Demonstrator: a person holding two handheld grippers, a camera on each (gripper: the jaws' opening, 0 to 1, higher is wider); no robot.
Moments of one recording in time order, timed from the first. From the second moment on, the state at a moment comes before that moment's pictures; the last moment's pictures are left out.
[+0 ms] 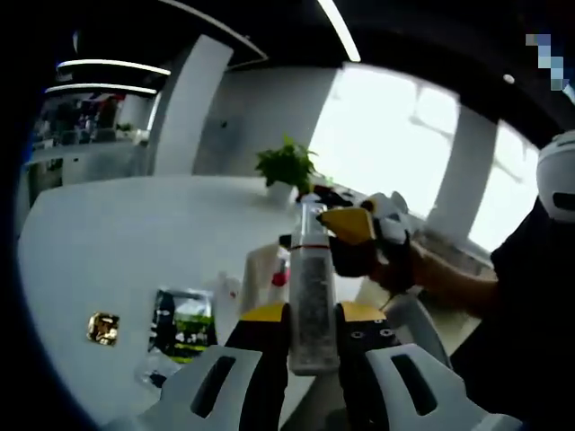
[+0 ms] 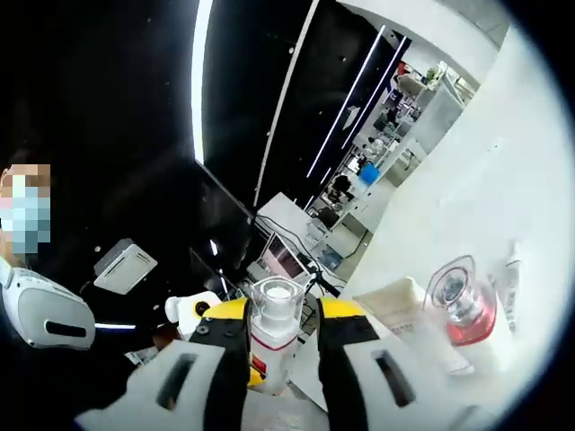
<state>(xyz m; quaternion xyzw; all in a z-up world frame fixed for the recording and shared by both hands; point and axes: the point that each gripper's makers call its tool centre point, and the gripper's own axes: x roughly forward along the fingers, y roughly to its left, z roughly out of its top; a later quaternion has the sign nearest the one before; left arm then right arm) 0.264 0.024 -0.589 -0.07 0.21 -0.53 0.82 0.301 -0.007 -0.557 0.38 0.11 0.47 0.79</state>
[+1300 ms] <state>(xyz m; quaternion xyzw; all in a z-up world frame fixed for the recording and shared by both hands) 0.269 0.009 -0.650 0.08 0.25 -0.52 0.81 0.281 0.025 -0.594 0.05 0.11 0.49 0.86</state>
